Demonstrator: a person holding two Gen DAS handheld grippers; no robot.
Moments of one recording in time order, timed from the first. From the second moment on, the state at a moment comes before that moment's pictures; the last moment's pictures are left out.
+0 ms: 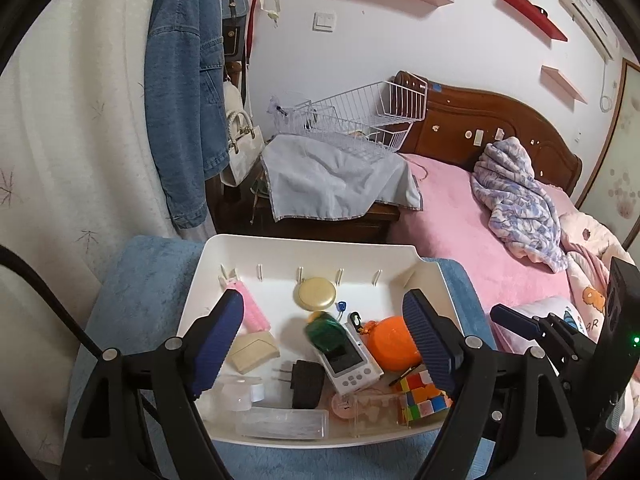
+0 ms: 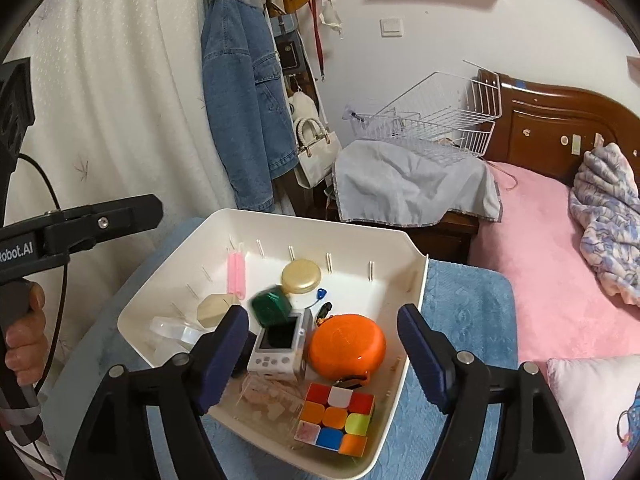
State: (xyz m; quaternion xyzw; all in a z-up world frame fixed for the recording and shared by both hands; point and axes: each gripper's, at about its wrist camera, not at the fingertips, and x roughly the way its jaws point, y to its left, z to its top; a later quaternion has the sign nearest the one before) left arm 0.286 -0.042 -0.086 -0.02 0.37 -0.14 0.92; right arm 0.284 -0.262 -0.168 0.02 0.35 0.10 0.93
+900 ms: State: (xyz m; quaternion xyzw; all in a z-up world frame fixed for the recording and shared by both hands) left arm 0.193 0.041 -0.074 -0.05 0.38 -0.14 0.91; right arm 0.185 -0.197 -0.172 0.04 0.42 0.08 0.90
